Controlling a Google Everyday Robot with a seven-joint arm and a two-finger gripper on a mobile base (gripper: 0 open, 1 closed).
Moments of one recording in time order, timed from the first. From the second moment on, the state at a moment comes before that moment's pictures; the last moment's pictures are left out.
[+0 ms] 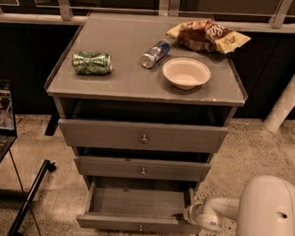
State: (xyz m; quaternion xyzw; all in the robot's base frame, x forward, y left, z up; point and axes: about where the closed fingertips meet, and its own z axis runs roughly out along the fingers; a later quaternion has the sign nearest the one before) arm 0.528 -0.250 0.175 -0.05 0.98 0.07 0.18
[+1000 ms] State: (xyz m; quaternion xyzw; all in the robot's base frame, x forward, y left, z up) arm 0.514 -0.251 0.172 -0.04 0.98 0.09 0.17
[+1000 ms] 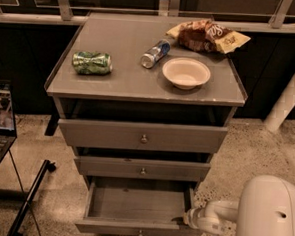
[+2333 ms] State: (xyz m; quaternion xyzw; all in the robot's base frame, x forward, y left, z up) arm 0.459 -0.228 0.152 -0.02 0.97 0.17 0.17
